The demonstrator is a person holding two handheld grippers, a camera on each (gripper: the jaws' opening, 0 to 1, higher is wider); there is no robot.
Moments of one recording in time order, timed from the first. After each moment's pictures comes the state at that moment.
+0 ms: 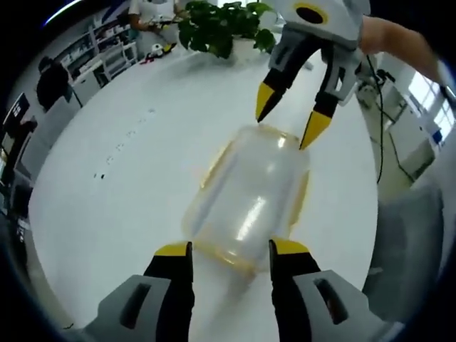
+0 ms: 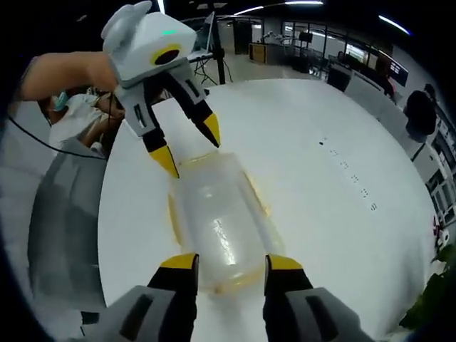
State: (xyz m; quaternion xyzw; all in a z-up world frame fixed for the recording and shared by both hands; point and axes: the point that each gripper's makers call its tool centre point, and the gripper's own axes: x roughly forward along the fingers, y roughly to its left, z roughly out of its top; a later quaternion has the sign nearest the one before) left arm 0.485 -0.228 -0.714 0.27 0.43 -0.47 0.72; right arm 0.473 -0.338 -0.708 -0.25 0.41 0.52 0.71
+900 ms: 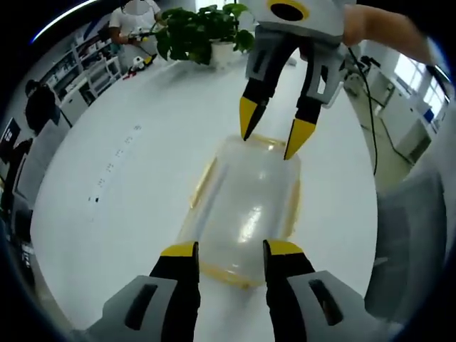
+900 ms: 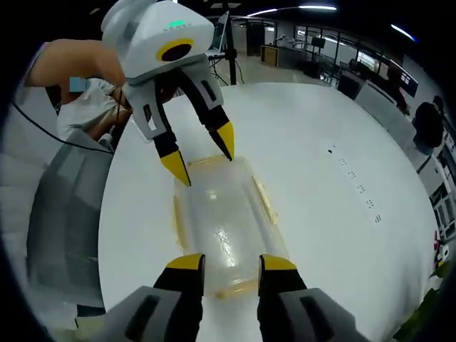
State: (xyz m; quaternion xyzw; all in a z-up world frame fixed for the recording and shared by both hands) left arm 0.485 -0.247 -0.711 0.30 0.40 -0.50 0.71; right arm 0.472 -0.330 -0.708 -0.26 0.40 0.54 0.69
